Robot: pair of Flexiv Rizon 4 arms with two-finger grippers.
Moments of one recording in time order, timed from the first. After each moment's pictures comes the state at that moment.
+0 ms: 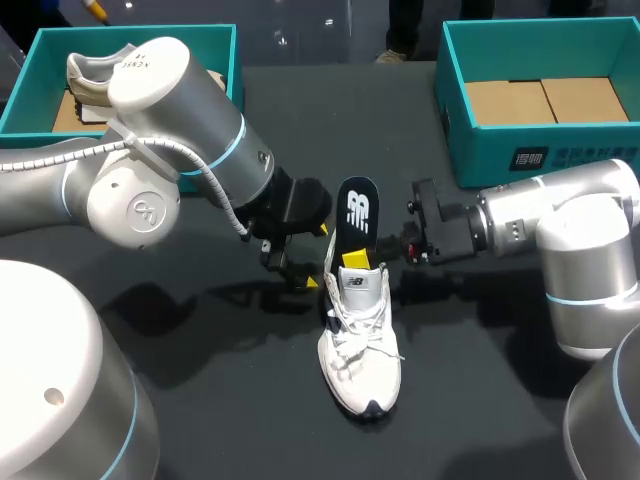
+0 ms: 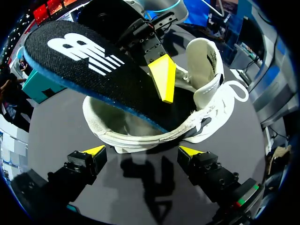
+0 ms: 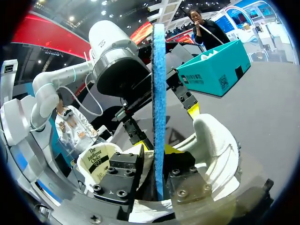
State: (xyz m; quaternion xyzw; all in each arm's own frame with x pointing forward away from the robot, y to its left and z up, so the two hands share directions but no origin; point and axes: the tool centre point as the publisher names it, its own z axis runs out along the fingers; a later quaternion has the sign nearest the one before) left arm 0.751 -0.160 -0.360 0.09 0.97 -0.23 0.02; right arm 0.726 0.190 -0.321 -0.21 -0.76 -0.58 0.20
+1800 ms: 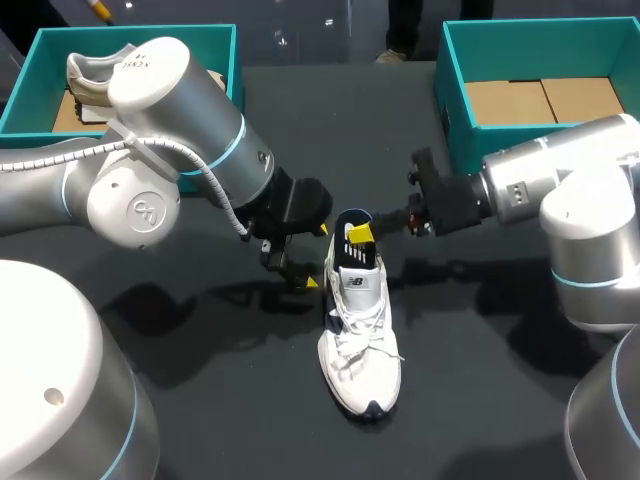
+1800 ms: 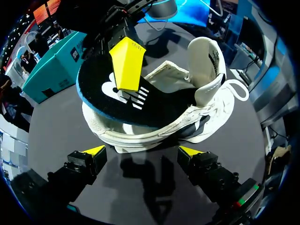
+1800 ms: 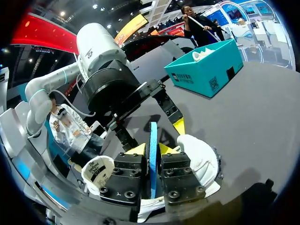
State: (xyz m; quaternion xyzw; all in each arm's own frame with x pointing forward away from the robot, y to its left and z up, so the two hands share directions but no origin) left arm 0.751 -0.160 -0.360 0.09 0.97 -0.23 0.02; right arm 0.752 0.180 -0.305 -0.23 -0.79 -0.54 0.20
